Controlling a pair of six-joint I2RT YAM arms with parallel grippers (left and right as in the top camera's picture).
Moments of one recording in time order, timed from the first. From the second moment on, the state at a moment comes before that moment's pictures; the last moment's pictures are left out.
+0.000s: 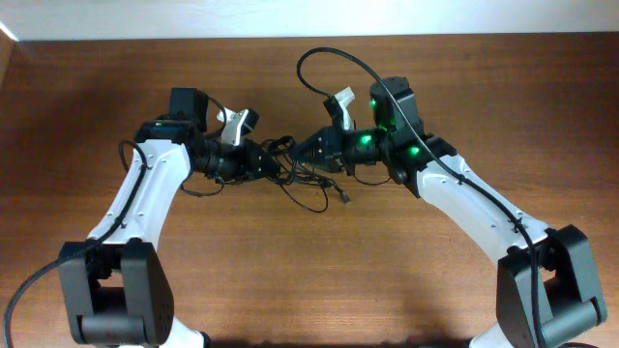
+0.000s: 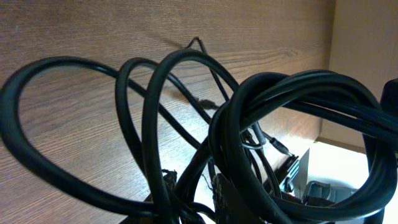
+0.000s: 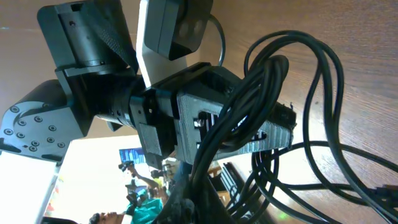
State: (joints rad) left arm -0.03 1.73 1.29 -0.91 0.79 -0.04; right arm 0.42 1.74 1.21 -0.05 -1.06 0.97
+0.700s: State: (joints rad) left arm -0.02 1.73 1.29 -0.93 0.49 -0.10; right arm 0.35 1.74 1.22 -0.62 -0.47 0.74
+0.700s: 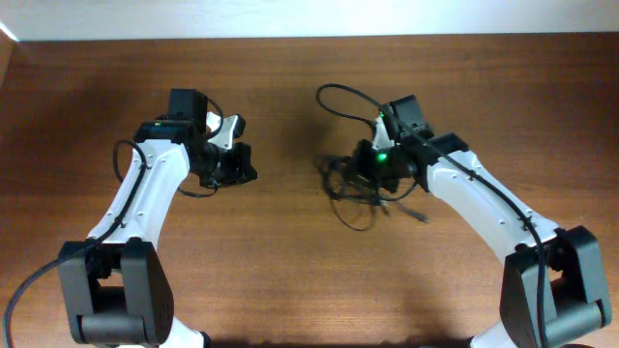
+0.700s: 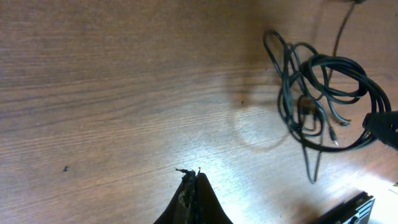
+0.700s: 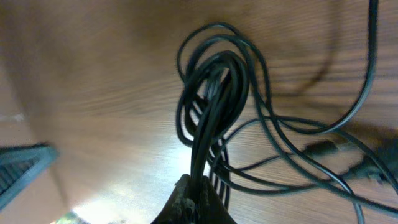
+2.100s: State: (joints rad) left arm 0.04 1.73 1.29 -0.87 0.79 -0.42; right arm 0.39 1.74 1.22 -0.32 -1.06 0.49
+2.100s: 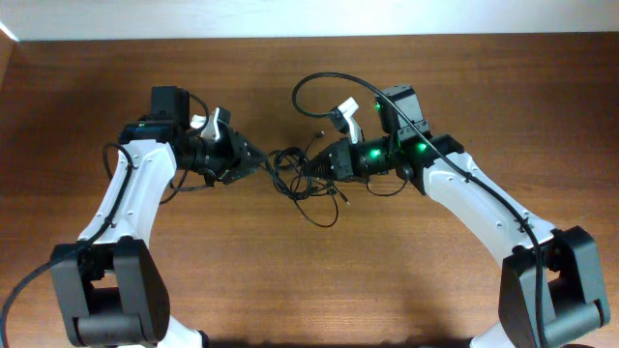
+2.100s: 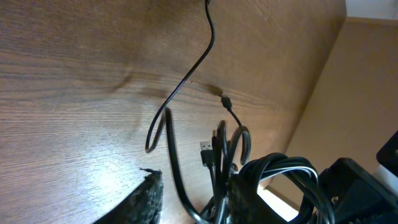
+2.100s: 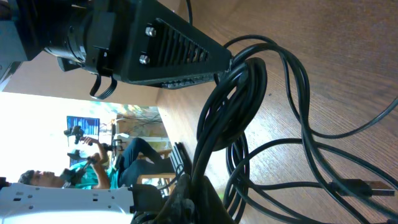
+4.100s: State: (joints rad) left arm 0.04 1.73 1.29 -0.85 0.81 -0.54; right arm 0.37 1.74 1.22 -0.23 -1.09 0.60
